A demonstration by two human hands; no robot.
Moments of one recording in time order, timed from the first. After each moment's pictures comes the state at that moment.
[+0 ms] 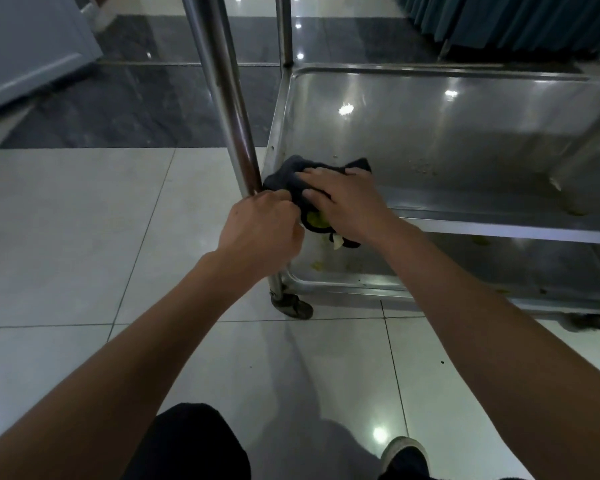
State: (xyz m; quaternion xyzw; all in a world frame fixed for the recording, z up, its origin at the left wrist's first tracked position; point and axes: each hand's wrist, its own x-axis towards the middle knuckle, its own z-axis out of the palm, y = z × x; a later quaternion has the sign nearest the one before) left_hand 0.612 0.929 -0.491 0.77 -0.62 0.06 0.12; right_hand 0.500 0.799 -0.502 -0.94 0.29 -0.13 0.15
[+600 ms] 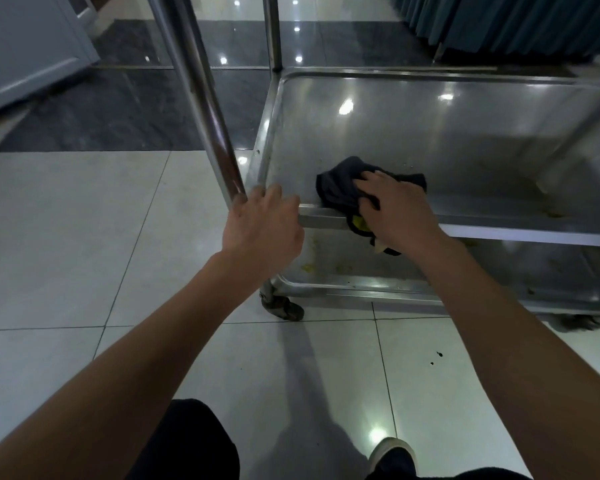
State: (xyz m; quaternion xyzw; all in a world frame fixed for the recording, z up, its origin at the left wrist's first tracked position) left_hand 0.592 0.915 -0.494 0.78 -0.61 0.12 0.06; right_hand 0.421 0.759 -0.518 -0.92 0.35 -0.17 0.08
